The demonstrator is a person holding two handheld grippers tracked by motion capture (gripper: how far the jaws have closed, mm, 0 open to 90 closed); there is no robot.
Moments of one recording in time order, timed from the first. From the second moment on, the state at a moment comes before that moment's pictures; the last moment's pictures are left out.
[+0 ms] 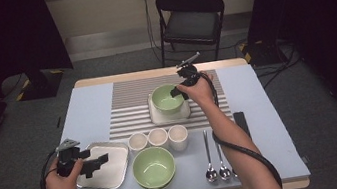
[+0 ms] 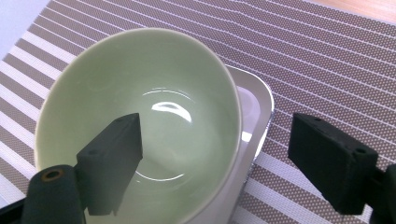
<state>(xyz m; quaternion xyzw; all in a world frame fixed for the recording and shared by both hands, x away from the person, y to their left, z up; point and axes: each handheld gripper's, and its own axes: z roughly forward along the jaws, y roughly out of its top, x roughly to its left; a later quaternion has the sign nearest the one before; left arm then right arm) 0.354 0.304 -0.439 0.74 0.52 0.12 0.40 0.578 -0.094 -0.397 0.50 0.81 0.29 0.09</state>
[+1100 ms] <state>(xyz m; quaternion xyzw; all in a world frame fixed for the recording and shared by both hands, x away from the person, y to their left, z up) 0.354 0.297 -0.437 0.75 0.52 0.12 0.40 0.559 -0.107 -0.383 0.48 0.81 0.32 0.08</state>
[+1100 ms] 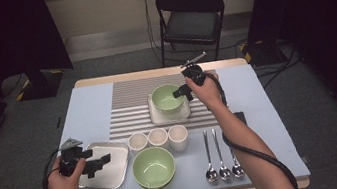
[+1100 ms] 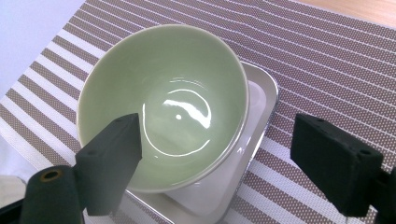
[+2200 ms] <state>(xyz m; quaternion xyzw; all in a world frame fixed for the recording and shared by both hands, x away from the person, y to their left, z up) 0.357 0.283 -0.426 0.76 0.50 0.11 0.40 0.538 -0.127 -0.377 0.46 0.82 0.33 0.09</state>
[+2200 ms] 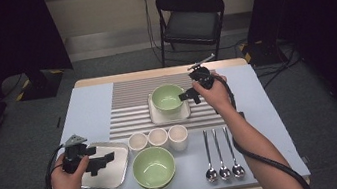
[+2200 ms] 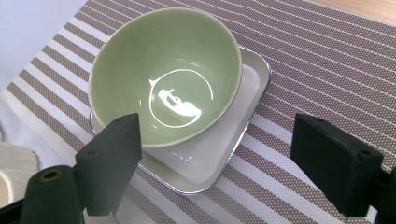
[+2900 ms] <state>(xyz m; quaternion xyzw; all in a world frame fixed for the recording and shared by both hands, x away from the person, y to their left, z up) 0.369 0.267 -0.420 0.77 0.48 0.10 0.40 0.526 -0.138 -0.374 0.46 0.82 0.33 0.08</state>
